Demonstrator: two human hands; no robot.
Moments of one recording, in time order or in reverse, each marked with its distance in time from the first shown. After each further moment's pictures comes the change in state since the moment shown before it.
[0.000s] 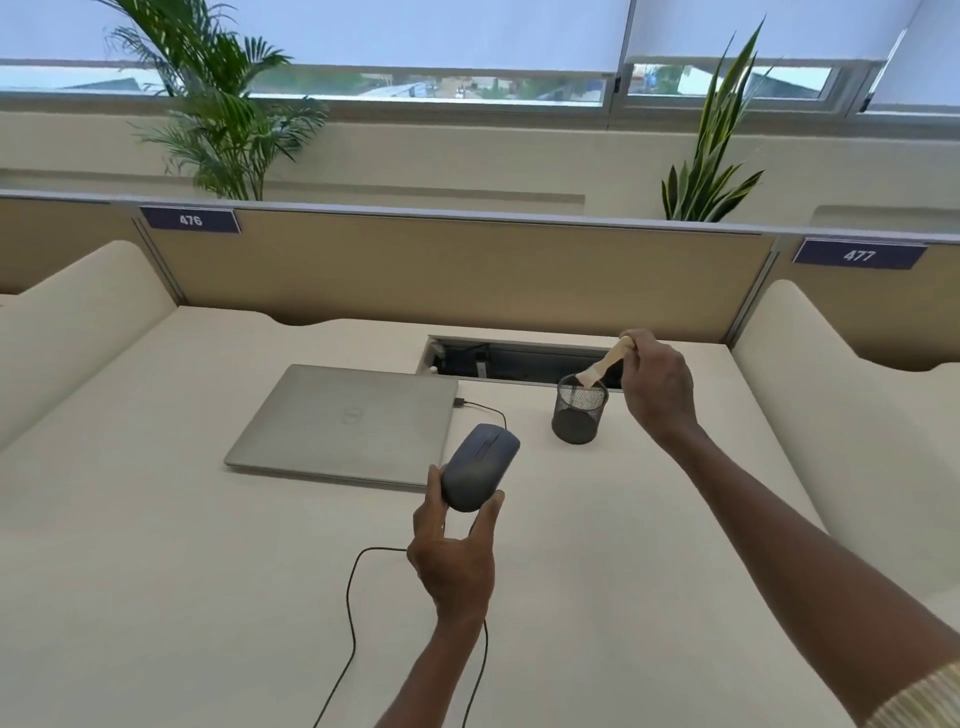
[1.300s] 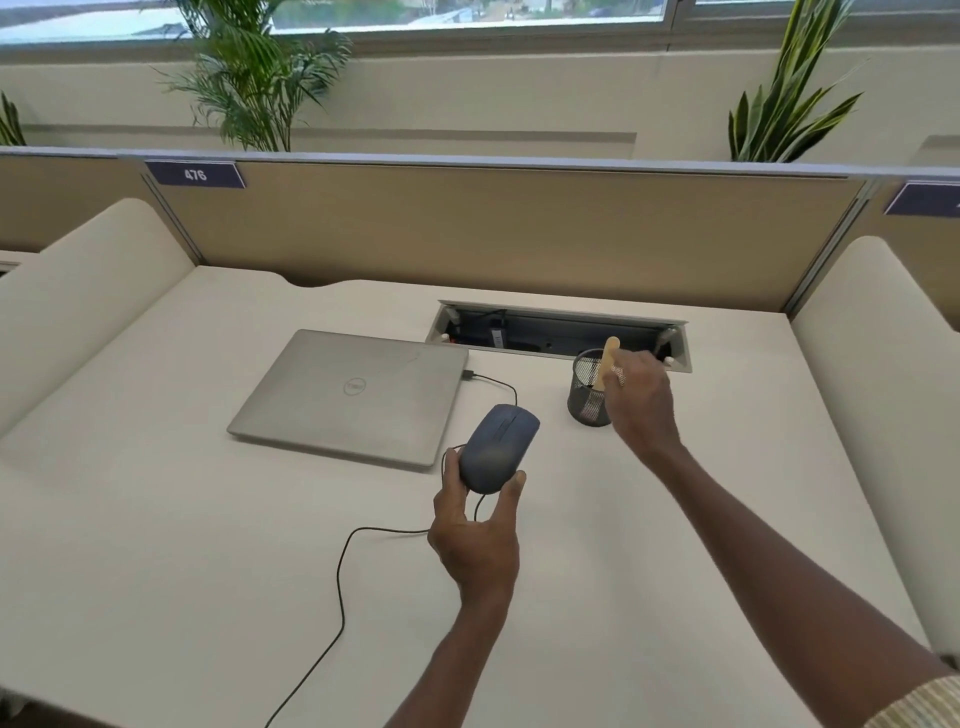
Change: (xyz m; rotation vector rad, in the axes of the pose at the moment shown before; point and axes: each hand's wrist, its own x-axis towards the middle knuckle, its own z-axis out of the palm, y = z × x) left_hand -0.003 -0.008 0.058 -0.023 0.070 -0.121; right_hand -0.018 0.037 0.078 0.184 -0.262 0.124
